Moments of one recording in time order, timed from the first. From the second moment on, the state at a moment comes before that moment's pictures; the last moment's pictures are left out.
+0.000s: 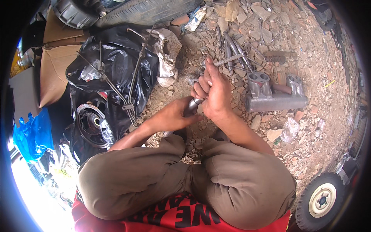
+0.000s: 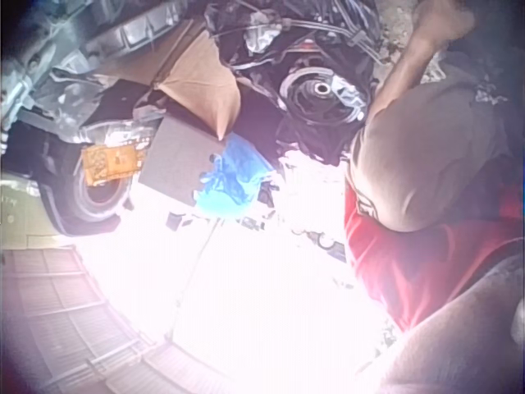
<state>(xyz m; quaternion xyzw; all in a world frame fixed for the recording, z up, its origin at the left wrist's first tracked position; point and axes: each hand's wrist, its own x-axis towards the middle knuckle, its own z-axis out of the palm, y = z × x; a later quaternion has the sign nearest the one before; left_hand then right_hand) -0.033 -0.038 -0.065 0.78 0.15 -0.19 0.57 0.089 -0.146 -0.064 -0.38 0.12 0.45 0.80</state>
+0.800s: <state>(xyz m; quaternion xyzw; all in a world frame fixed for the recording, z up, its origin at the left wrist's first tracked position) -0.042 -0.015 -0.138 0.51 0.43 -0.11 0.73 0.152 -0.191 -0.182 -0.72 -0.06 0.28 0.63</state>
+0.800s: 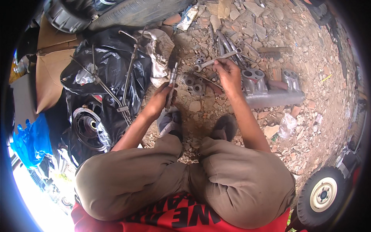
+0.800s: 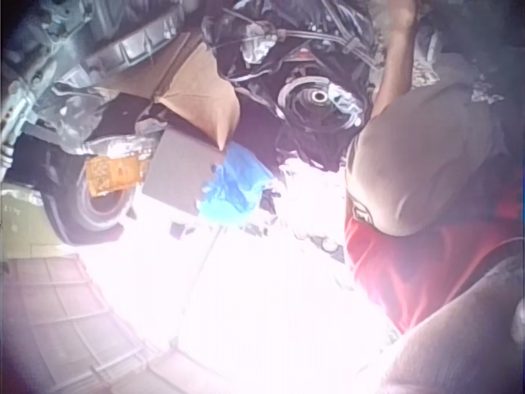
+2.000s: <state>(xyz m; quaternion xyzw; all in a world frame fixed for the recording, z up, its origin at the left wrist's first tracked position) -0.032 -0.010 -0.113 0.45 0.33 -0.10 0.82 0.169 -0.143 -0.230 -0.88 -0.42 0.07 0.20</state>
